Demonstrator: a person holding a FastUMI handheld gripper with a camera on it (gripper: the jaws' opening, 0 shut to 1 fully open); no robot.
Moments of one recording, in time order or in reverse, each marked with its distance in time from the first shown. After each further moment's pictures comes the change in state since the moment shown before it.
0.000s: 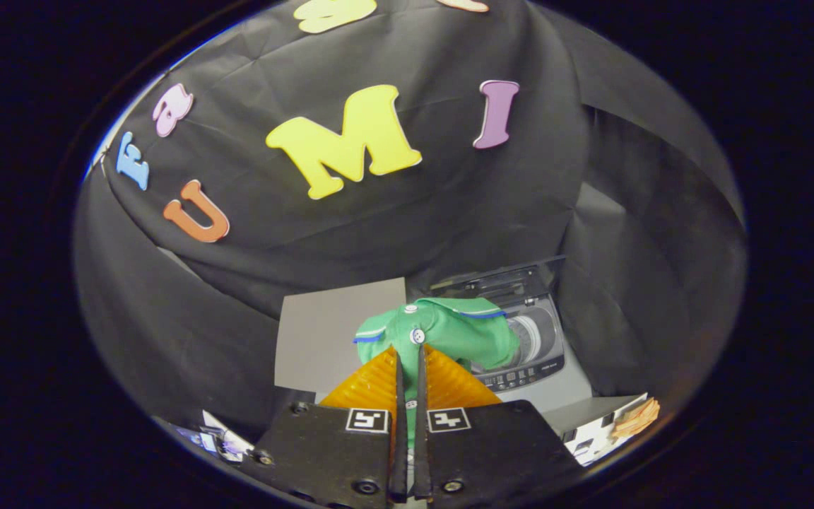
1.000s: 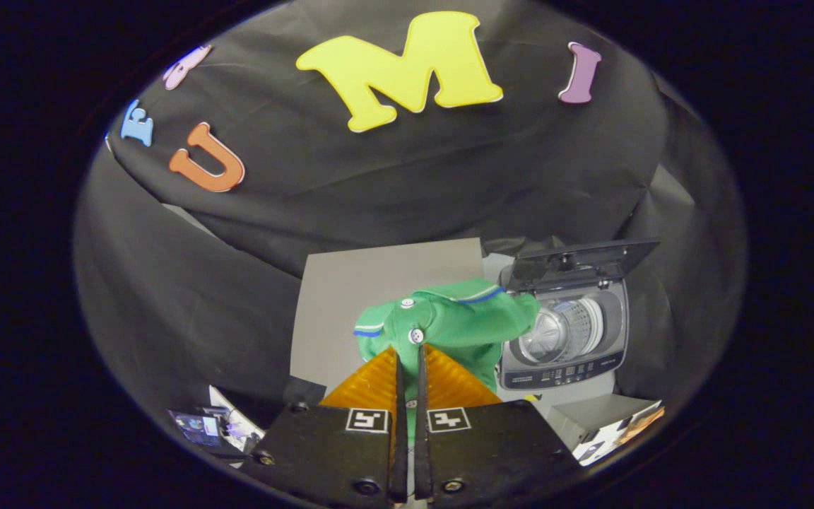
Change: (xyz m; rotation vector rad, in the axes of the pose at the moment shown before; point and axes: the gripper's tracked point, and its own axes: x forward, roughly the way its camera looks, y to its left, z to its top) arm 0.136 0.110 -0.046 -0.104 0.212 0.110
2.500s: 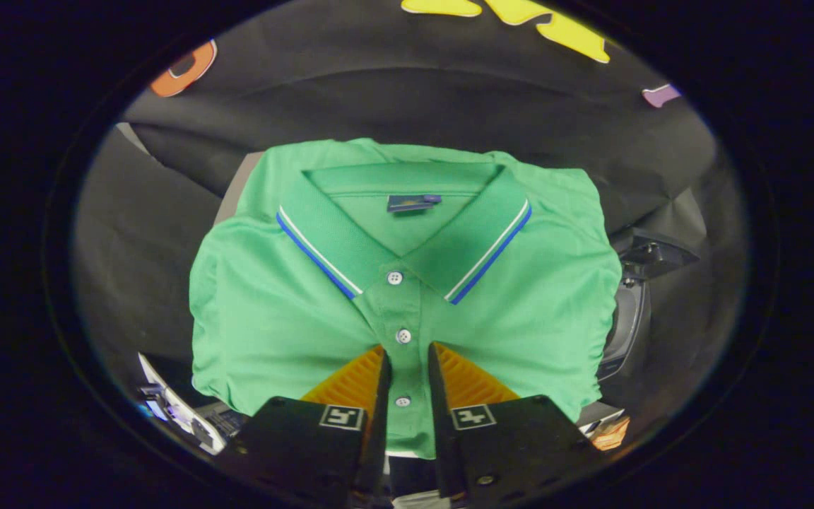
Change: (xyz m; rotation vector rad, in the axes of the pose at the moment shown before) arm 0.228 0.051 -0.062 -0.133 0.228 -0.244
